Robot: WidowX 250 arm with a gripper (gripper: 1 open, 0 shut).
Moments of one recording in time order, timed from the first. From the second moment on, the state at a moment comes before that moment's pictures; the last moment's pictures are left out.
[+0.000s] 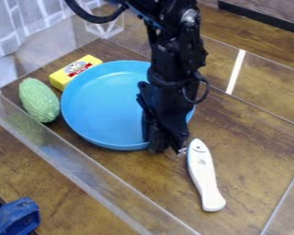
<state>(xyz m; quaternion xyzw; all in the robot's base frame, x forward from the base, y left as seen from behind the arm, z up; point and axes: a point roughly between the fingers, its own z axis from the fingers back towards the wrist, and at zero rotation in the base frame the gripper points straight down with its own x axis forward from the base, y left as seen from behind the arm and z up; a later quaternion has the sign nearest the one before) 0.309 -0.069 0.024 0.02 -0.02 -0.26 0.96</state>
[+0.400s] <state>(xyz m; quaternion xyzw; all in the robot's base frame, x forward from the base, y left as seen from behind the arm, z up) 0.306 -0.077 0.024 0.01 -0.02 -0.25 0.97</state>
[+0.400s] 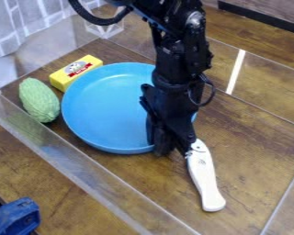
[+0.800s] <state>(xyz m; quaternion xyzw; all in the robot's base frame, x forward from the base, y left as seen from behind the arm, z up) 0.300 -0.074 0.028 0.00 0.01 -0.25 0.97</state>
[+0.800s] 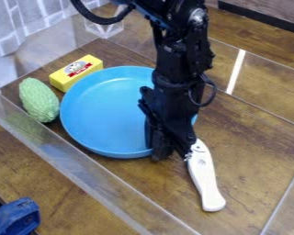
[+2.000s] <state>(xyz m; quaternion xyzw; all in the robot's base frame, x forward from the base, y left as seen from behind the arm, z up) 0.290 -0.080 0.048 -0.02 0.00 -0.23 0.97</state>
